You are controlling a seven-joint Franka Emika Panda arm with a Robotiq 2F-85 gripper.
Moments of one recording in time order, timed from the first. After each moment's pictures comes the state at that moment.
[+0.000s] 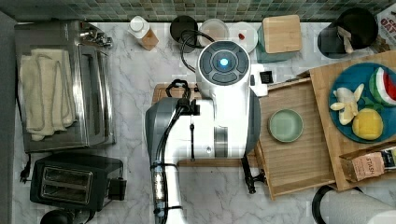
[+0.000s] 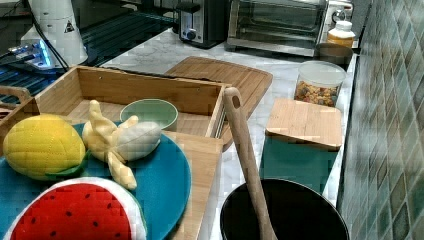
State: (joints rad) arm -0.02 0.06 0.03 -1.86 -0.05 0.27 -0.11
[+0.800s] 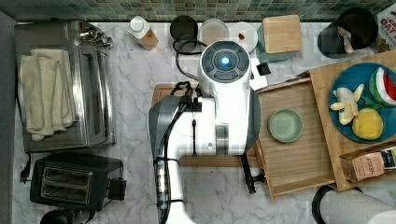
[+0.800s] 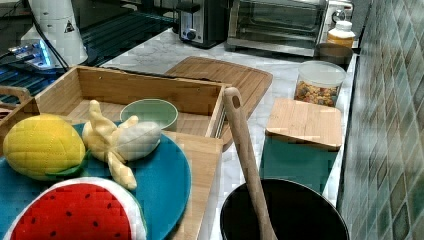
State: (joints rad) arm -0.03 0.08 0.03 -1.88 -0.05 0.28 -0.38
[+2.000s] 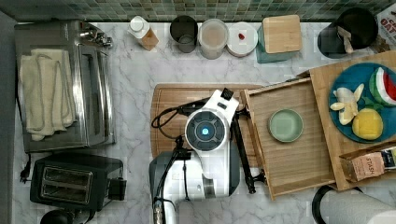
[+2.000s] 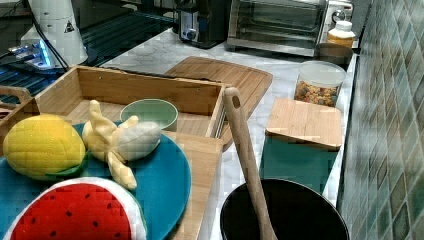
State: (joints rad) arm -0.01 -0.10 0.05 -2.38 -0.10 0.71 -0.96
